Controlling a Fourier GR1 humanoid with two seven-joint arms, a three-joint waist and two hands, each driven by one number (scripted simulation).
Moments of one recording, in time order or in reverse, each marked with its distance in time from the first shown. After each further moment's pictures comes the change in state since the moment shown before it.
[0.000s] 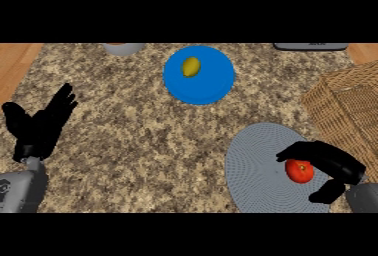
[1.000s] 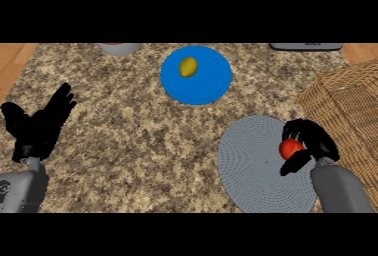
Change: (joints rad) left arm 0.001 -0.018 0.019 -0.016 -0.026 0.001 0.007; right arm -0.122 0.318 -0.313 0.062 0.054 -0.157 0.758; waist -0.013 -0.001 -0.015
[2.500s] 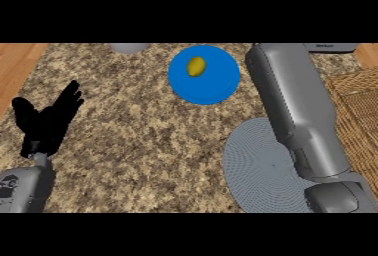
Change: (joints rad) left arm -0.030 -0.017 -0.016 0.016 -0.006 -0.010 0.016; right arm -0.915 0.121 0.003 0.246 0.620 -0.674 1.170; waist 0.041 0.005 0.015
